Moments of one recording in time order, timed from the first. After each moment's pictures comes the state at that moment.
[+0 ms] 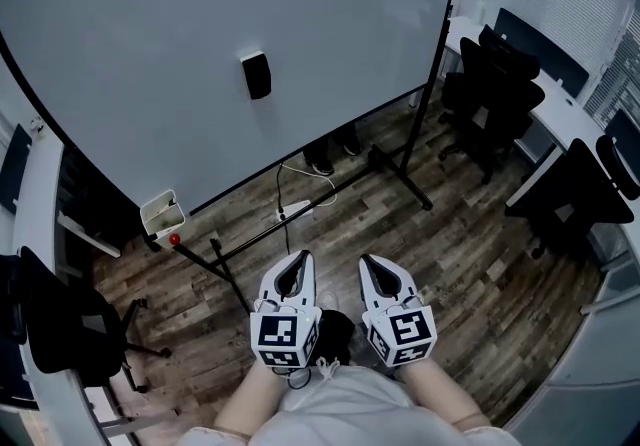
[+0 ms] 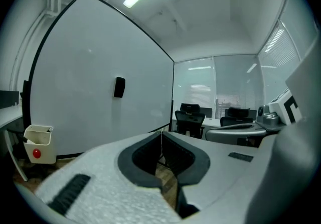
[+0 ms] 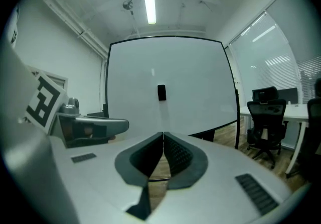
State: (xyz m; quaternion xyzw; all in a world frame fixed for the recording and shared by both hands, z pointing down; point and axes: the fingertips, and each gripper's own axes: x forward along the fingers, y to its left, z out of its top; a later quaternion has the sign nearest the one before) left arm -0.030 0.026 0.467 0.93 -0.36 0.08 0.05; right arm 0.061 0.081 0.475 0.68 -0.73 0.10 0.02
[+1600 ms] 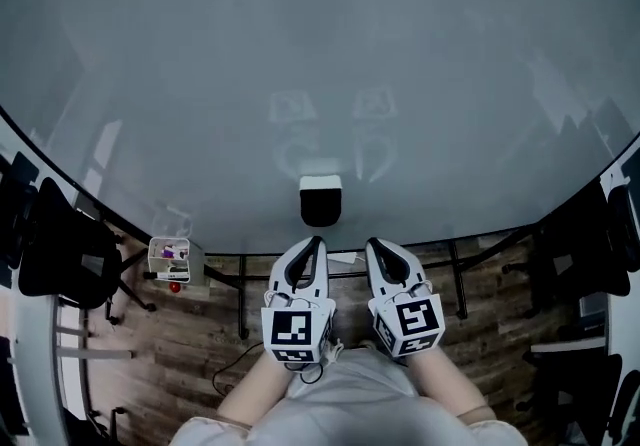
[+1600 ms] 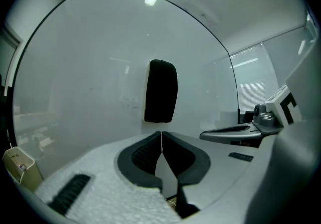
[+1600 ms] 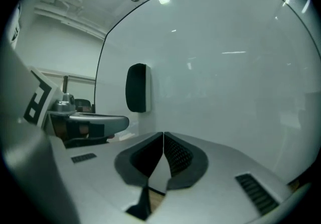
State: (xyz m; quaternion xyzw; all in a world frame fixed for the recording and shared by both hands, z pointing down) left arm -0.005 -0.302 0.424 0.80 -0.59 0.03 0.04; right arm 0.090 -0.307 0.438 0.47 -0.88 0.05 0.05
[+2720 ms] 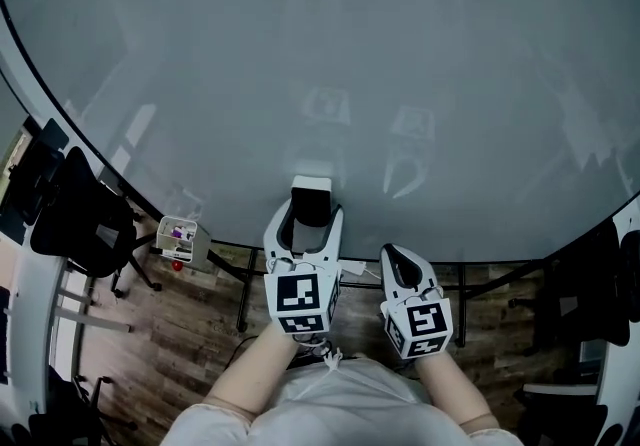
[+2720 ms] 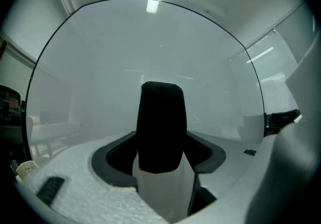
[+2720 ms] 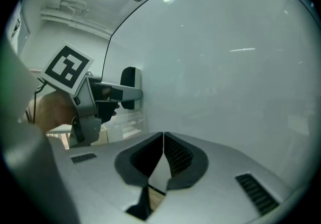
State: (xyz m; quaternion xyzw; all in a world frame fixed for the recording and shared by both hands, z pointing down) left arm -0.006 -0.342 0.367 0.73 -0.69 0.02 0.00; right arm 0.127 -0.319 0.442 0.42 -0.90 0.05 0.07
